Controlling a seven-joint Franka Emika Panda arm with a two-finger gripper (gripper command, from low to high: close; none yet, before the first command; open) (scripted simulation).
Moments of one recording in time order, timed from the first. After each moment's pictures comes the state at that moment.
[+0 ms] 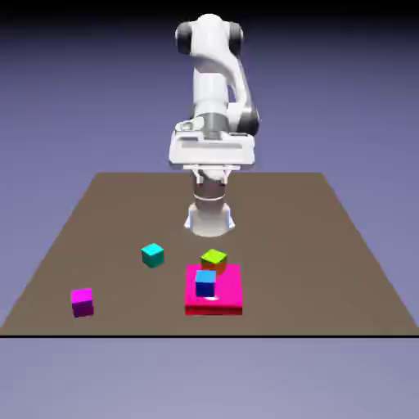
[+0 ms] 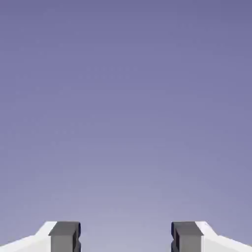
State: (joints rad) arm -0.01 -0.55 0.01 -2.80 0.05 3.05 0.73
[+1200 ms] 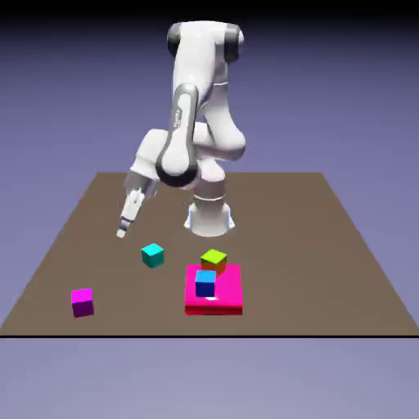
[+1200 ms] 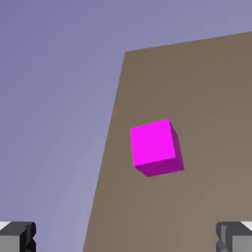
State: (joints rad) arm -0.61 0.02 0.38 -2.63 1.62 3.47 0.48
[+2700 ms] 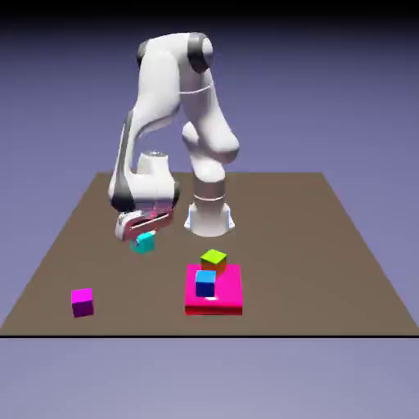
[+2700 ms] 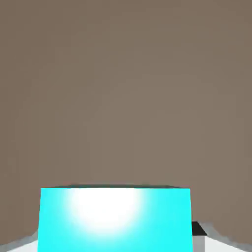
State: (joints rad) arm -1.11 0.21 0.72 -2.49 2.27 3.52 0.17
